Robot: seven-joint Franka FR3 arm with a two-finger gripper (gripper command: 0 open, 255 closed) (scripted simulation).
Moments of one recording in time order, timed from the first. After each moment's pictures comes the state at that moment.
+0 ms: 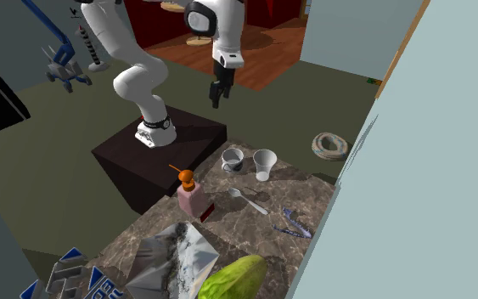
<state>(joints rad) 0.03 -0.48 0.11 -2.46 -0.04 1.85 0.05</state>
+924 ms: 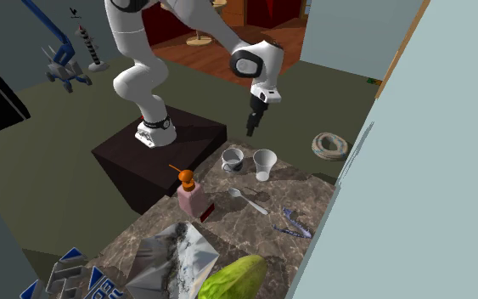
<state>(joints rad) 0.03 0.06 0.21 -2.25 -0.24 2.17 0.29</state>
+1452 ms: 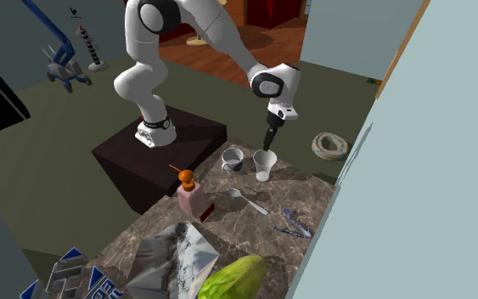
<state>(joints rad) 0.08 0.38 0.19 -2.02 -0.40 2.22 0.43</state>
